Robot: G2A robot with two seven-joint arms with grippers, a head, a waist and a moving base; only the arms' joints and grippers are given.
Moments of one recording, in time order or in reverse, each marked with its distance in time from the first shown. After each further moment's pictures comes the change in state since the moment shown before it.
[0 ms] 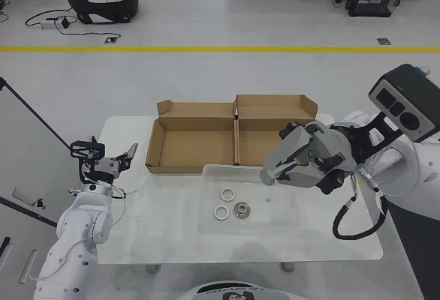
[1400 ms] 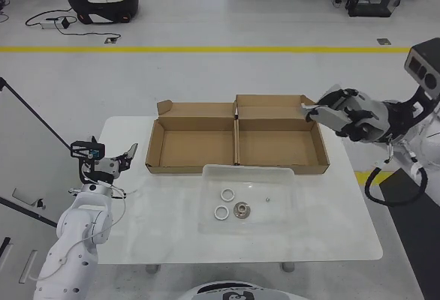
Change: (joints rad) left arm 0.000 0.000 0.000 0.000 0.000 0.000 0.000; right arm -0.325 0.136 0.443 0.169 0.326 0.000 0.546
